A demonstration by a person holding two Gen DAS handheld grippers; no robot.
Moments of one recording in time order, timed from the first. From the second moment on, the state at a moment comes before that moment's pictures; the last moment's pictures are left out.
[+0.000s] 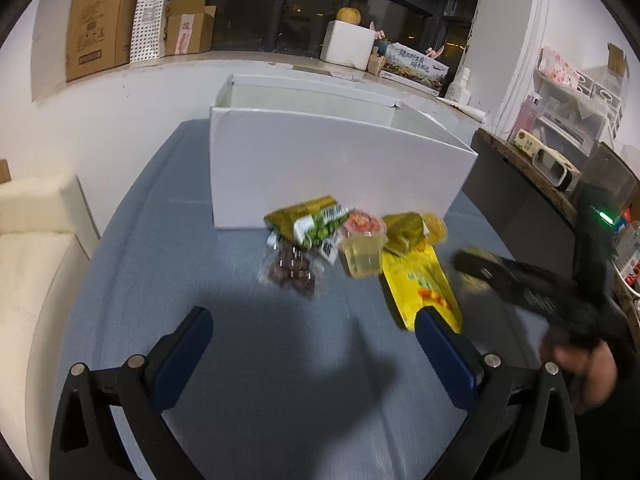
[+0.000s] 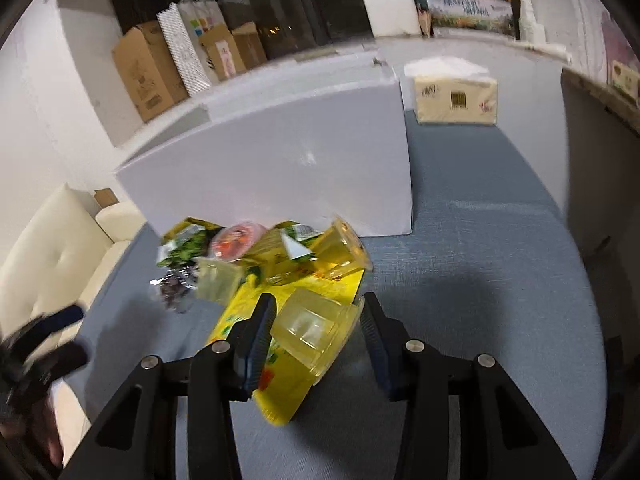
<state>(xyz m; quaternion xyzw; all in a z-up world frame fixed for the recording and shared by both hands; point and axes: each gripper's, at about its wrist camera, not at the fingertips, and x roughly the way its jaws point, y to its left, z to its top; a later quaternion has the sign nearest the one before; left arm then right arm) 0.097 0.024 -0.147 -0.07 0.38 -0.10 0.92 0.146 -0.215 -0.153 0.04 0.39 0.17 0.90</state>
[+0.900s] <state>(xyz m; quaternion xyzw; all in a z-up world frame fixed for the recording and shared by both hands) 0.212 0.019 -0.184 -0.13 0.41 -0.09 0.90 0.105 -0.225 -0.138 0.05 0.37 0.19 0.91</state>
